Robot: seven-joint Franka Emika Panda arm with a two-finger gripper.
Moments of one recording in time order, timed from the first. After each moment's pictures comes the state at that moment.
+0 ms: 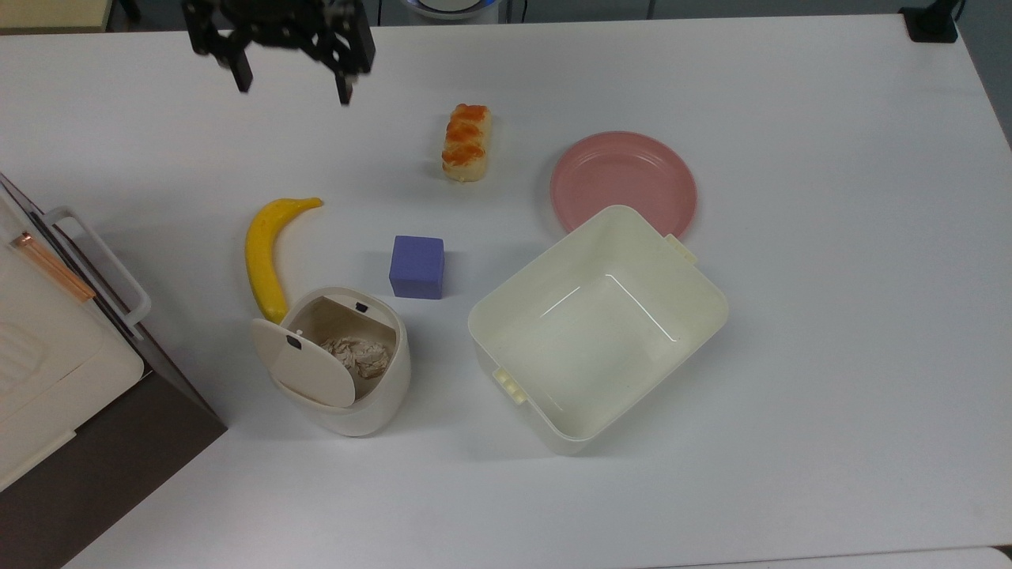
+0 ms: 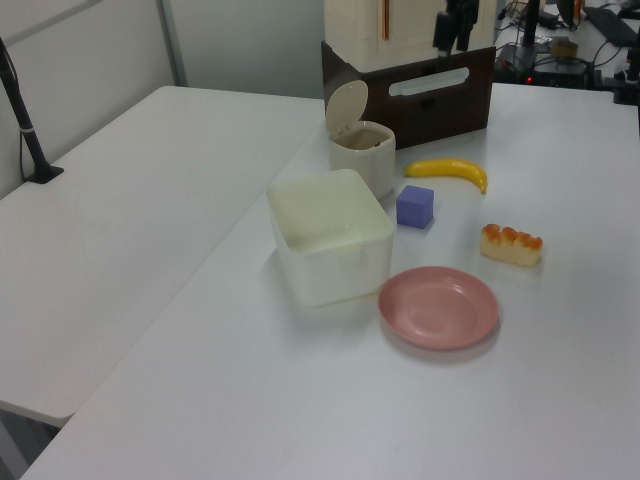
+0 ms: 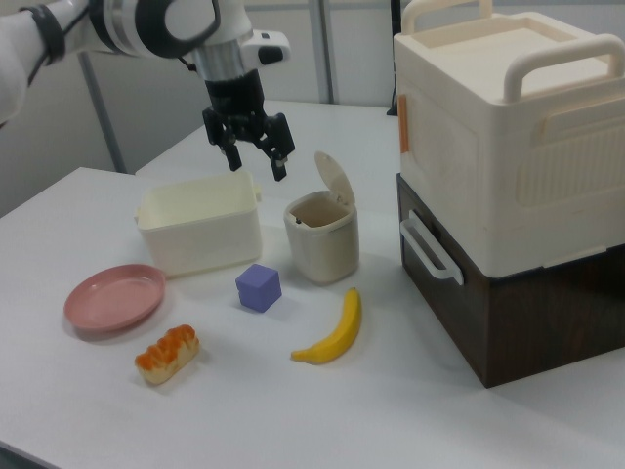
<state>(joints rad) 0.10 0.17 -0.27 -1.42 0.01 1.67 -0.07</state>
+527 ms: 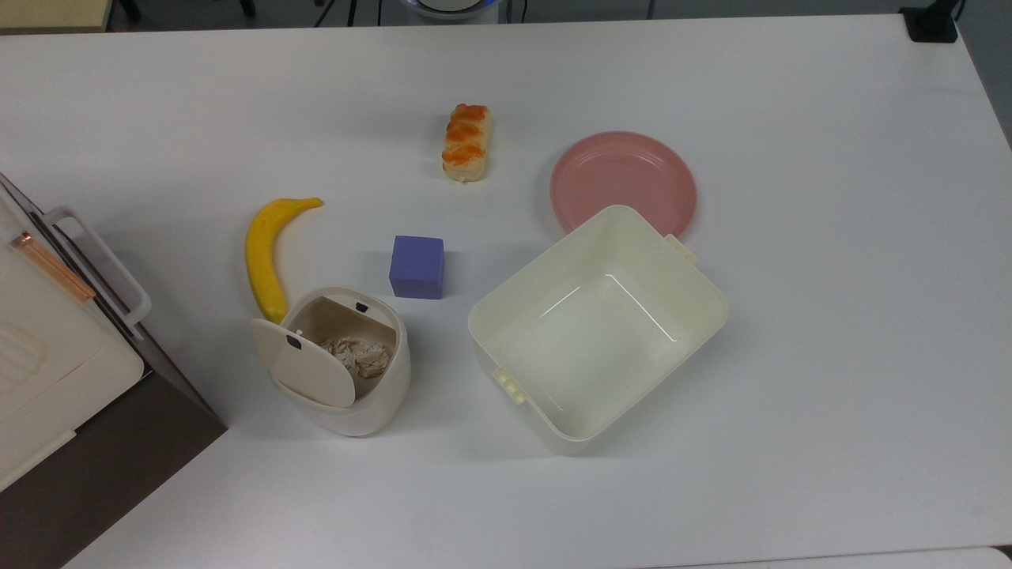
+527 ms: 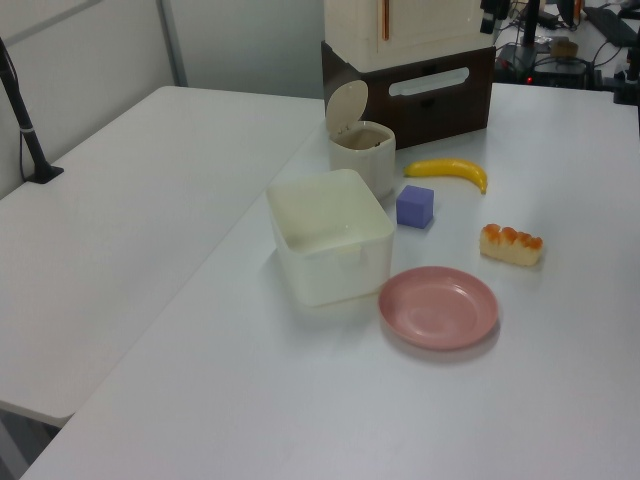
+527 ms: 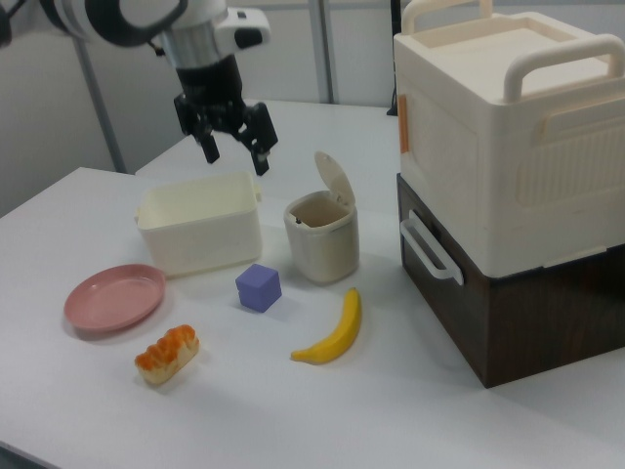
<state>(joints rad) 0.09 -0.05 -0.29 -1.59 0.01 1.68 -0.14</state>
